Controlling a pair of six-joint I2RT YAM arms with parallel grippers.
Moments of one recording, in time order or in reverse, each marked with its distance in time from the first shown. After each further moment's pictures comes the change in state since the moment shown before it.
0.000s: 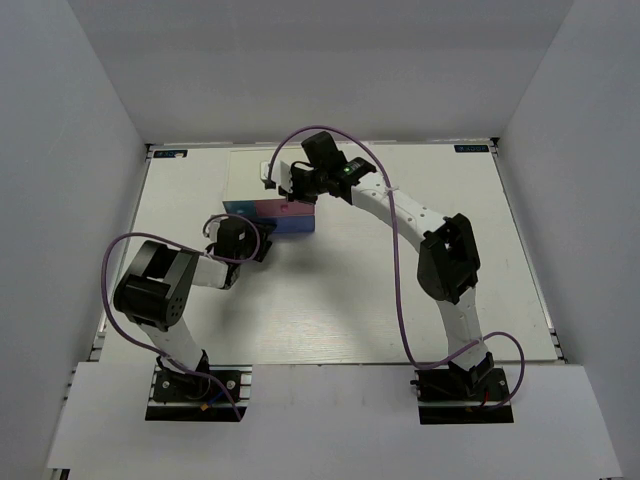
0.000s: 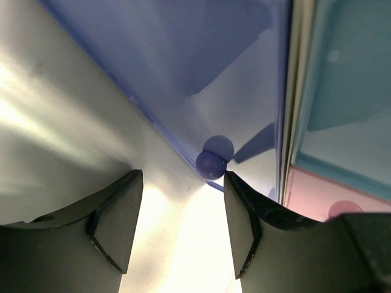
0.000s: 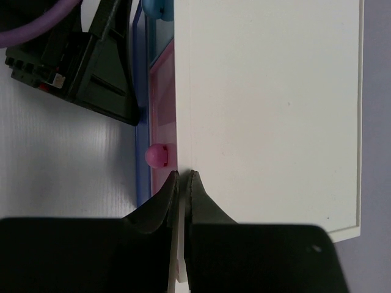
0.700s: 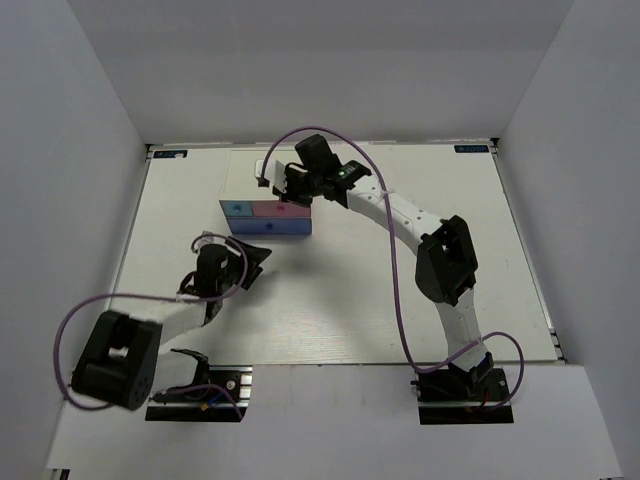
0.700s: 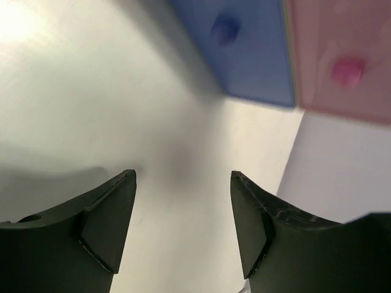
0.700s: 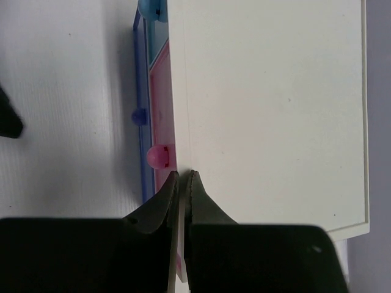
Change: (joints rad) left arm 0.005 -0.427 -0.251 -0.154 0.100 0.162; right arm 0.034 0.004 0.008 0.021 0.070 0.132
